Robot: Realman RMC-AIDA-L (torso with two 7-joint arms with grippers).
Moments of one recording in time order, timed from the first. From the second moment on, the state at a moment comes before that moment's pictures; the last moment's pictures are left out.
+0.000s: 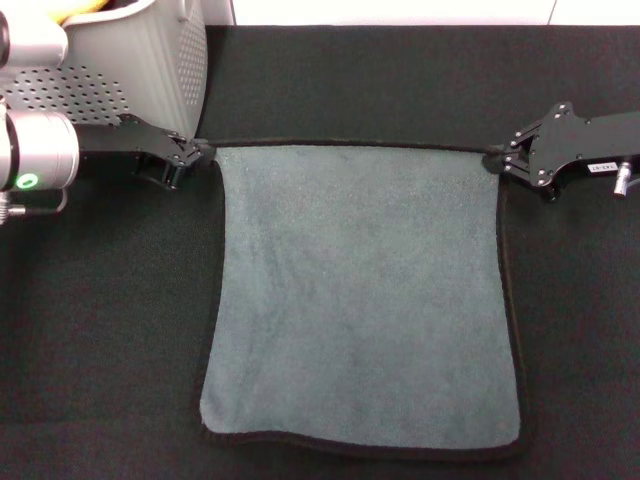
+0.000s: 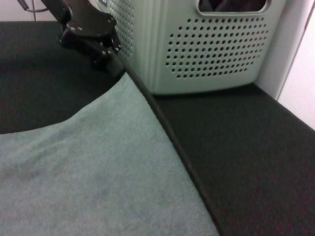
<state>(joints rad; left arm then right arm) -0.51 -2.09 0.87 0.94 2.19 1.22 -1.74 0.81 1.84 -1.42 -0.37 -1.50 -1.10 1.16</state>
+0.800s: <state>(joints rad) -0.50 -2.09 0.87 0.92 2.18 1.21 -1.77 0.58 1.97 -1.42 -0.68 -1.51 -0.83 1.07</state>
